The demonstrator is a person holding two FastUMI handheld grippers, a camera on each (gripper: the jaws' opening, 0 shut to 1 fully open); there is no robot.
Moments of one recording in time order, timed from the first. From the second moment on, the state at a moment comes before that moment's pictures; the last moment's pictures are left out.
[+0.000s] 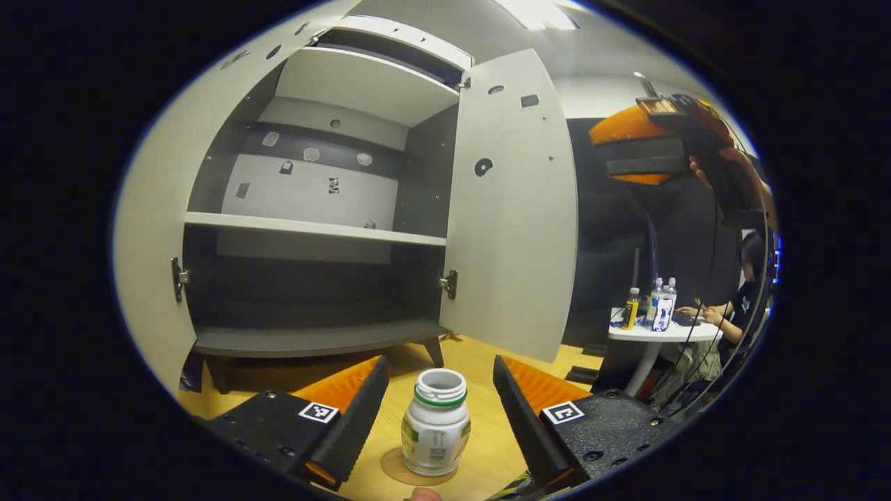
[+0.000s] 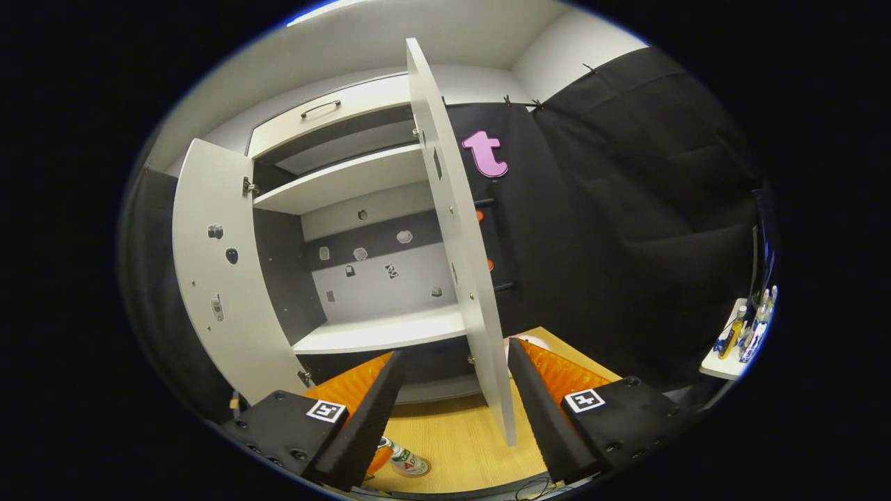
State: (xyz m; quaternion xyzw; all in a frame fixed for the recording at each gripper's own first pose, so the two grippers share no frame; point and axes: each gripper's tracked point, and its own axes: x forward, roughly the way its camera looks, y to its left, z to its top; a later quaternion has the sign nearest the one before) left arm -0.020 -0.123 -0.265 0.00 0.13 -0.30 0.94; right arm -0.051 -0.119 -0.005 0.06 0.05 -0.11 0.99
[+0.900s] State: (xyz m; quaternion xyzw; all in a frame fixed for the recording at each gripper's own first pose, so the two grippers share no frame) left arm 0.023 -0.046 0.006 0.01 -0.02 -0.07 1.00; right arm -0.050 -0.242 0.105 -0.03 -0.05 -0.19 0.98
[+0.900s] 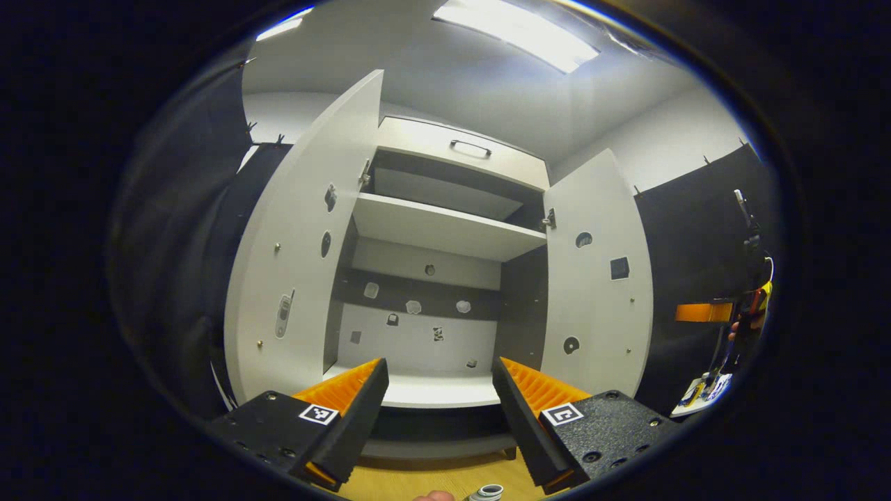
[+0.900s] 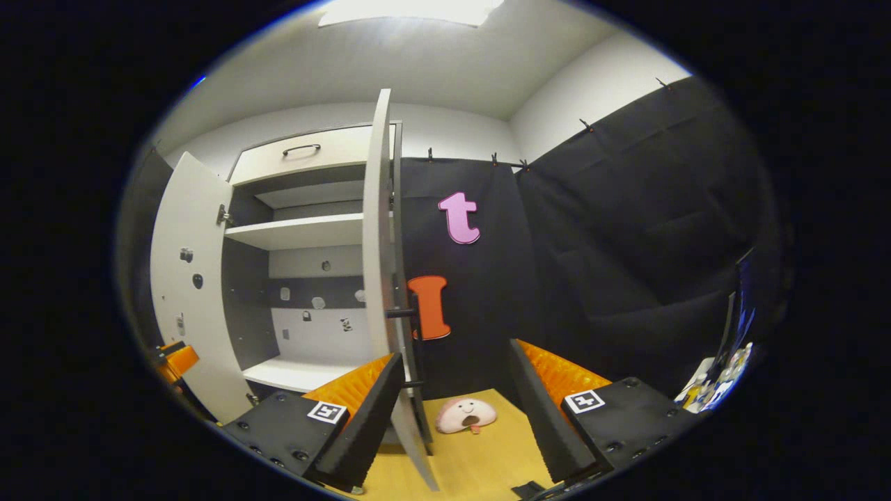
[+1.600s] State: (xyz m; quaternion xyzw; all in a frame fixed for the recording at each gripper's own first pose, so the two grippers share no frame) left arm 0.020 0.002 -0.010 -0.02 0.03 -0.02 1.00; right arm 0.029 -0.266 0.125 -0.03 -0.05 -0.17 0.98
